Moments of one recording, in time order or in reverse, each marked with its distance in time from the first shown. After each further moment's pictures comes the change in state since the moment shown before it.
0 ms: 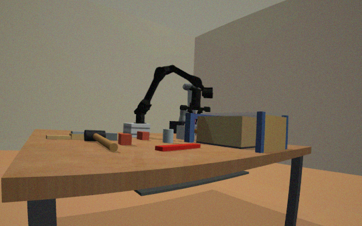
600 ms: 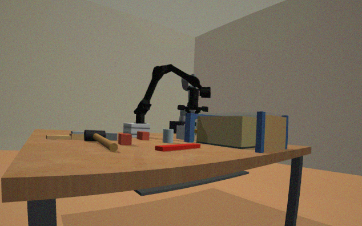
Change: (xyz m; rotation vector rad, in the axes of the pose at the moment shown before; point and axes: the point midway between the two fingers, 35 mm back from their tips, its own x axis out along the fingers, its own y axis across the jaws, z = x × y) arm 0.001 0.013 -0.008 -0.009 -0.005 -0.005
